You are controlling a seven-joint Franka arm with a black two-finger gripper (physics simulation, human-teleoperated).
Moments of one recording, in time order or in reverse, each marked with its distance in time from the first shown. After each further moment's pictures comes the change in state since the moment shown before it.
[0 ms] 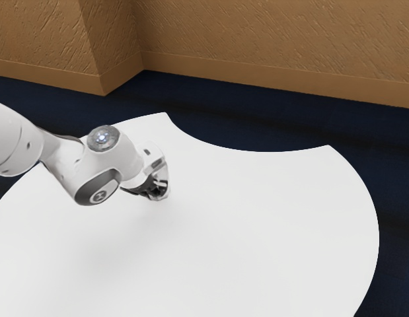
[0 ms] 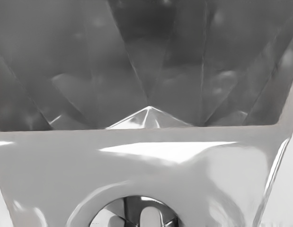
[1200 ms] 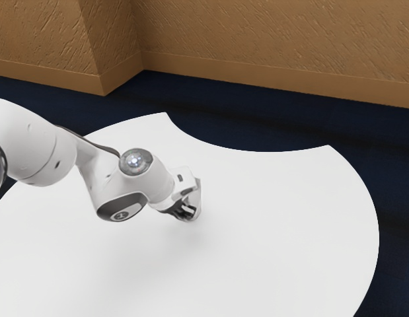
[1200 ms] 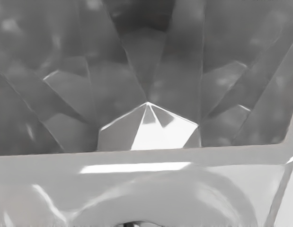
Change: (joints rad) arm -0.115 0.112 -0.006 0.047 0.147 0.039 0.000
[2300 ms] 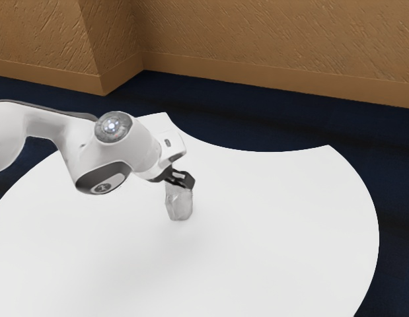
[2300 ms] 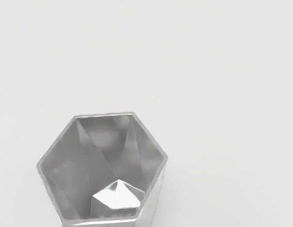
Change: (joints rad) arm 0.017 -0.296 -0.052 -0.068 0.018 -0.141 0.003
